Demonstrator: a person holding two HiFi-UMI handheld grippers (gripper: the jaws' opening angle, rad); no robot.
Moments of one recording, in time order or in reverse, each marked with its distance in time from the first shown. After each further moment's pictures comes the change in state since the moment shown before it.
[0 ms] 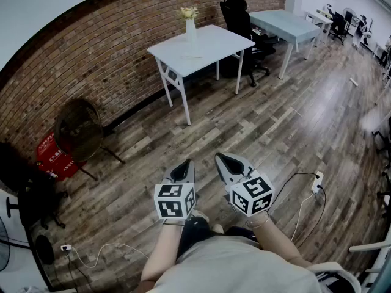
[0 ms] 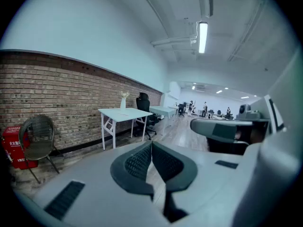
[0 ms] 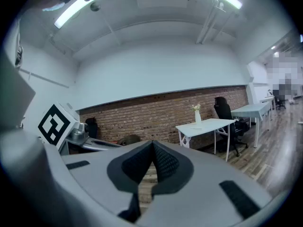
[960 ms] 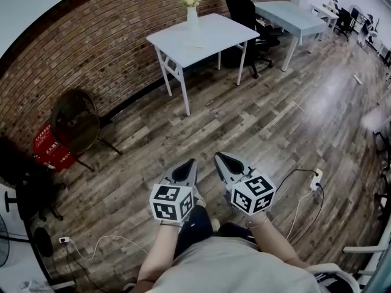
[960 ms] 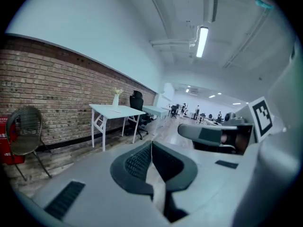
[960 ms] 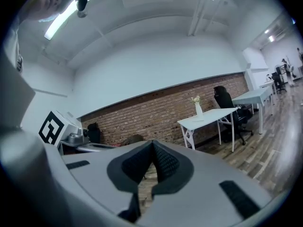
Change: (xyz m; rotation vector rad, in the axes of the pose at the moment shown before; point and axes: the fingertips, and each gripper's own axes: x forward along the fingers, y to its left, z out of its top) left arm 0.032 -0.008 -0.005 -0.030 0.002 -0.125; right arm 0.026 -0.029 -0.020 0.119 0.018 0.038
